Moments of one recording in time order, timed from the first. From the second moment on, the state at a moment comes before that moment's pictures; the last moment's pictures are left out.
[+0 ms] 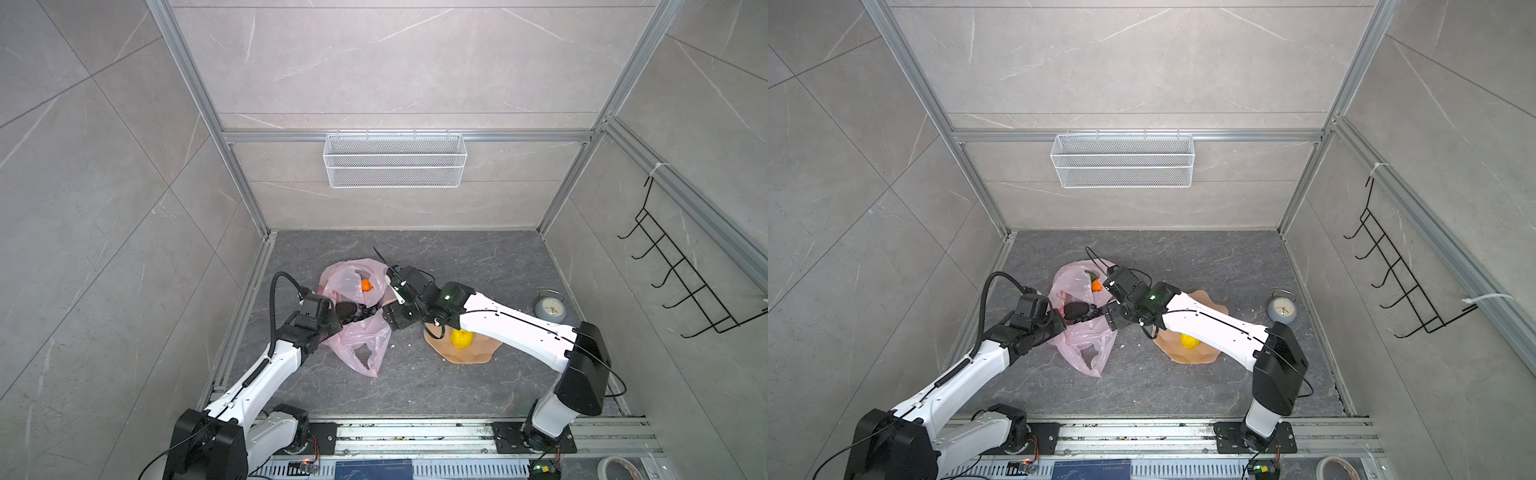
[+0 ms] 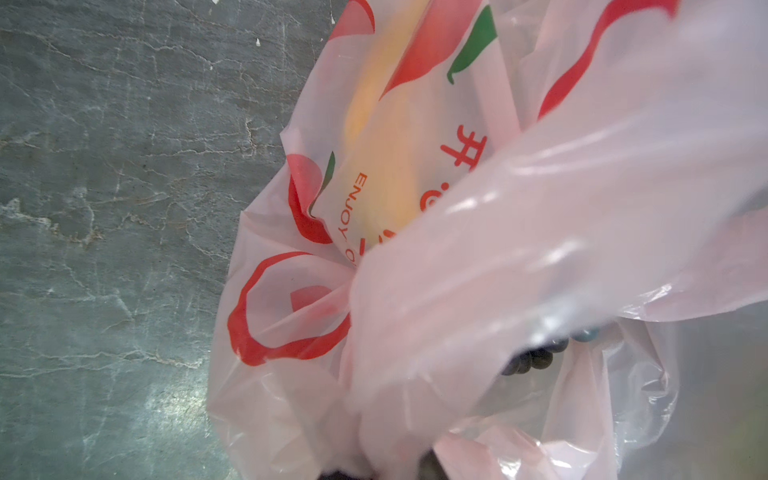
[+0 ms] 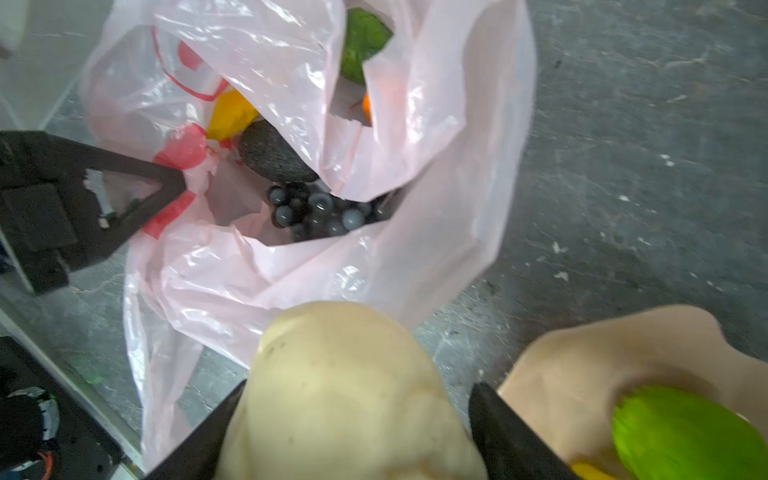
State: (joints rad) left arm -0.31 1.09 0.63 -0.45 -0.10 -0.70; right arm 0.93 1.67 1.46 -0.75 0.14 0.35
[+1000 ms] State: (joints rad) left arm -0.31 1.11 0.63 -0.40 -0.09 -0.65; right arm 0.56 1.68 1.35 -1.36 0.38 0.48
